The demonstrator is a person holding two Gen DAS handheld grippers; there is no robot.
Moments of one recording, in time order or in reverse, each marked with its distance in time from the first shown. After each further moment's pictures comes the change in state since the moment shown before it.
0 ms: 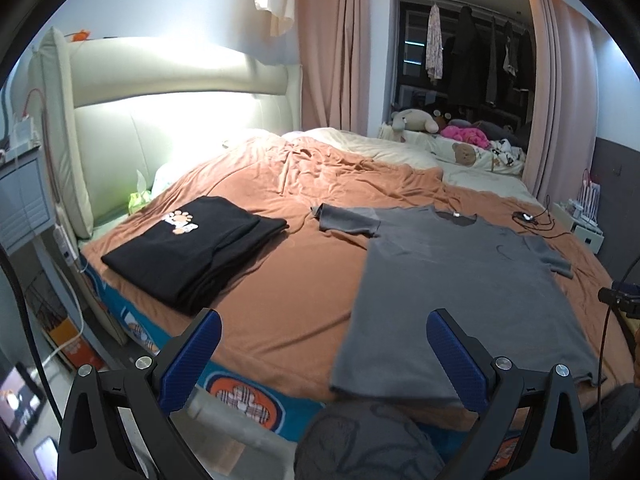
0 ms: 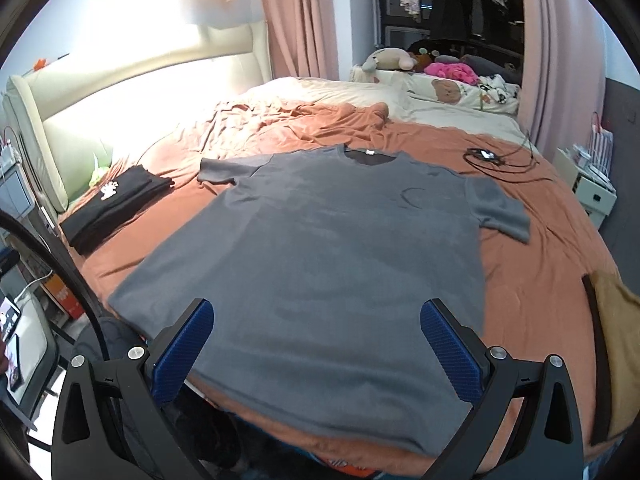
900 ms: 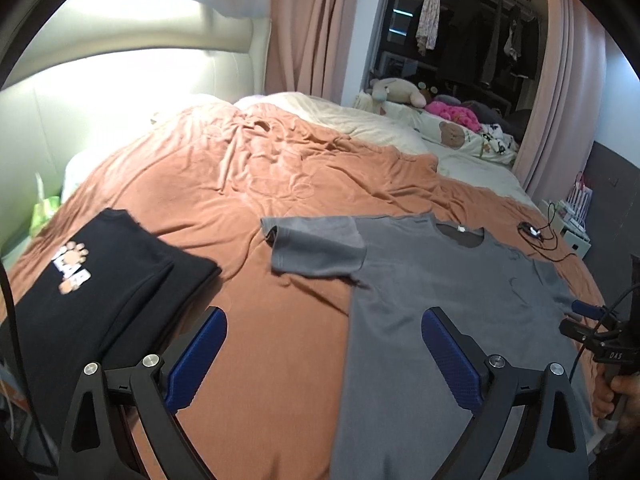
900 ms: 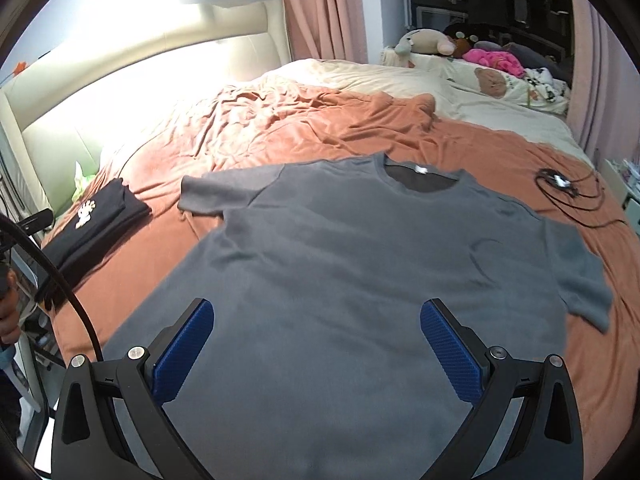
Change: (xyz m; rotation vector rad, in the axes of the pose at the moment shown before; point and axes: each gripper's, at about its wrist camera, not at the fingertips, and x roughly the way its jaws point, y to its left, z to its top) left arm 0.234 -0.008 0.122 -0.027 0.163 -0.152; right arm 0.182 -0.010 0.121 -0.022 0.061 0.100
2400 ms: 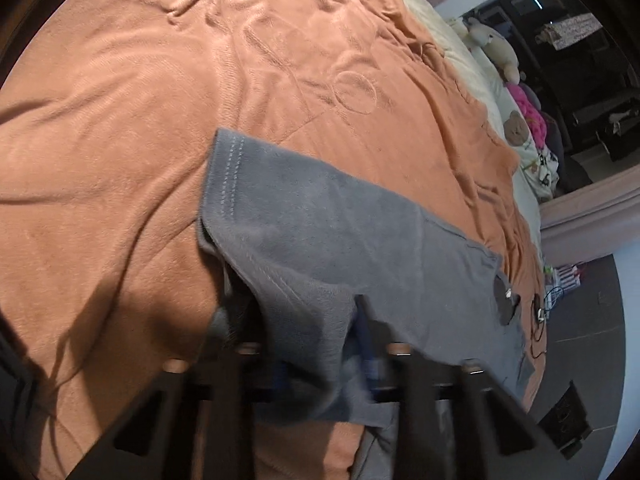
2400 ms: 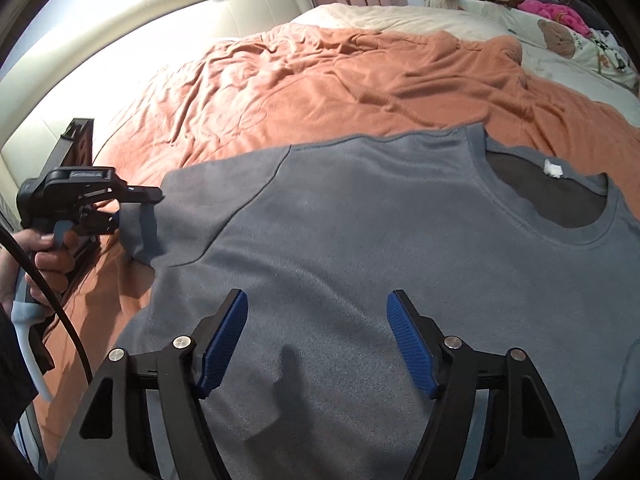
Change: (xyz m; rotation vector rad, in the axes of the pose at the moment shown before) left arm 0.312 0.086 0.069 -0.501 0.466 -0.189; right arm 0.273 -0.031 0.097 0.025 0.157 0.169
